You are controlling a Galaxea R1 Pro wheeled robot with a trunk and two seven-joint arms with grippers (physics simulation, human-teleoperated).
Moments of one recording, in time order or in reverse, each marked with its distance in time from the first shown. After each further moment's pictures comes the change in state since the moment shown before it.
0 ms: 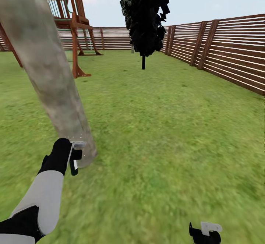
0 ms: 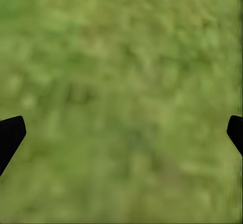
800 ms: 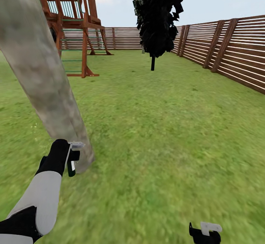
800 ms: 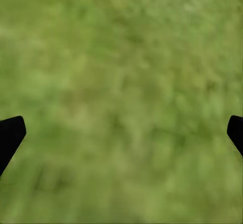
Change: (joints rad) left arm 0.004 0.018 0.006 0.008 -0.002 -0.003 0.005; right arm 0.000 0.000 0.000 0.000 0.000 0.000 0.000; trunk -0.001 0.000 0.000
